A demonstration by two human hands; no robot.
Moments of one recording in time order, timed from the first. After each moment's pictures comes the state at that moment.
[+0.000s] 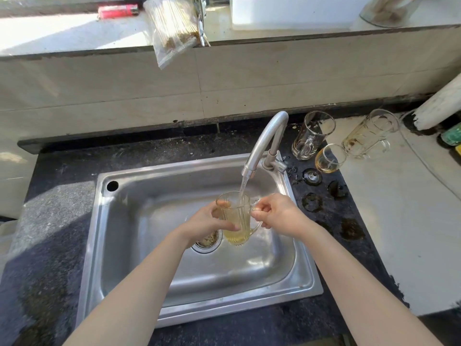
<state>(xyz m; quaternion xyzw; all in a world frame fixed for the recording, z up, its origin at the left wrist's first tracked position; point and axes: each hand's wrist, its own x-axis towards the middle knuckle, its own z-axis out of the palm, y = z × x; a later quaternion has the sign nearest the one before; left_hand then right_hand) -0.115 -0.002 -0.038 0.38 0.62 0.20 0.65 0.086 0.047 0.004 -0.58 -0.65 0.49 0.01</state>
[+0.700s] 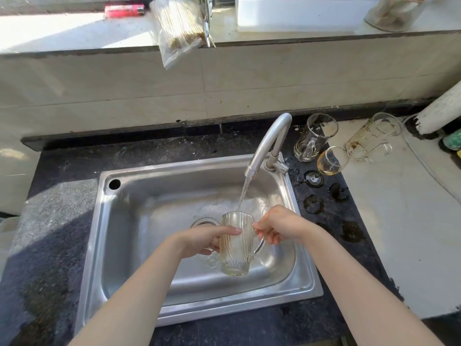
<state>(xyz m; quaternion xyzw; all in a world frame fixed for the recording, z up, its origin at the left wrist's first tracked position) -0.118 -0.017 -0.029 0.34 0.59 0.01 0.74 0.085 0.045 0.007 -0.58 -0.49 0.65 -0.06</state>
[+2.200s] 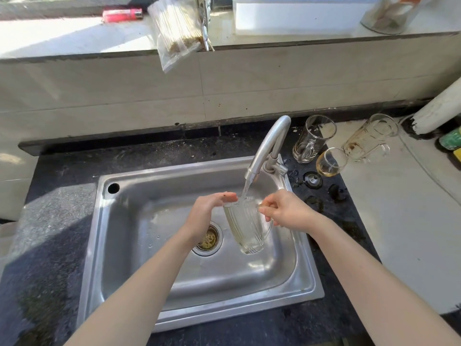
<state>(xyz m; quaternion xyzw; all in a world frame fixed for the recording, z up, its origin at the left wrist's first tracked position) -0.111 0.000 -0.001 0.41 0.60 0.36 0.58 0.092 0.060 0.023 -0.55 -0.69 0.47 -0.01</state>
